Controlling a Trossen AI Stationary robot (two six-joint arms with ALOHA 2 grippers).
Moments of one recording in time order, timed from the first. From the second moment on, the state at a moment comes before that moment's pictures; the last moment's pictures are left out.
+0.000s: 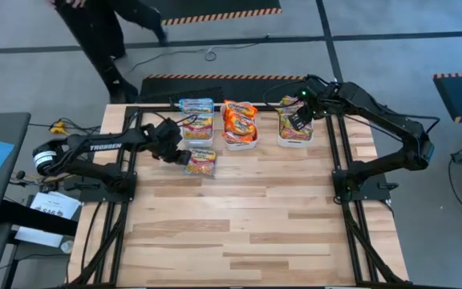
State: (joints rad) left arm 0.54 1.23 0.58 -0.37 0.24 -0.74; right arm -0.60 1.30 1.37 -1.19 0.29 0.30
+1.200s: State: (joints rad) left arm 0.54 1.54 0.58 0.01 0.50 -0.76; right arm -0.55 1.30 1.37 -1.19 0.29 0.29
